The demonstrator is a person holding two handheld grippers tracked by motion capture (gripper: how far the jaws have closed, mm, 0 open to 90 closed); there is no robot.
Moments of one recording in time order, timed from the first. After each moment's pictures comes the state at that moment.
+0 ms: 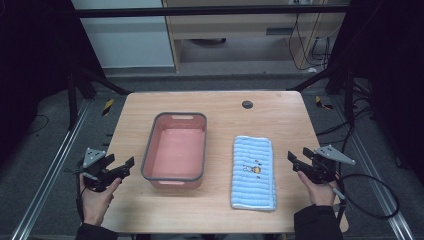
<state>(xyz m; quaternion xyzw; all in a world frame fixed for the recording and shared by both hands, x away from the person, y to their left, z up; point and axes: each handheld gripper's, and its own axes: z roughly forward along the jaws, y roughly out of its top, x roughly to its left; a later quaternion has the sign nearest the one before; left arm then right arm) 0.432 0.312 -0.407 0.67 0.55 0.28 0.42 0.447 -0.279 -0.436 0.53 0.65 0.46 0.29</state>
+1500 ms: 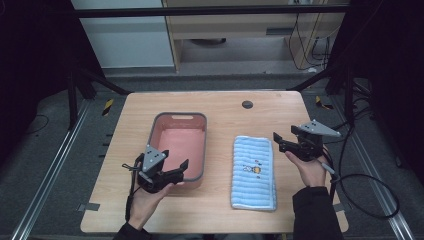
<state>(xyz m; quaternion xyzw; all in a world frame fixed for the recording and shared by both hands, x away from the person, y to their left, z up) 0.423 0.168 -0.392 0.74 0.43 0.25 0.46 0.490 -0.244 -0.385 0.47 0.69 0.46 0.29</state>
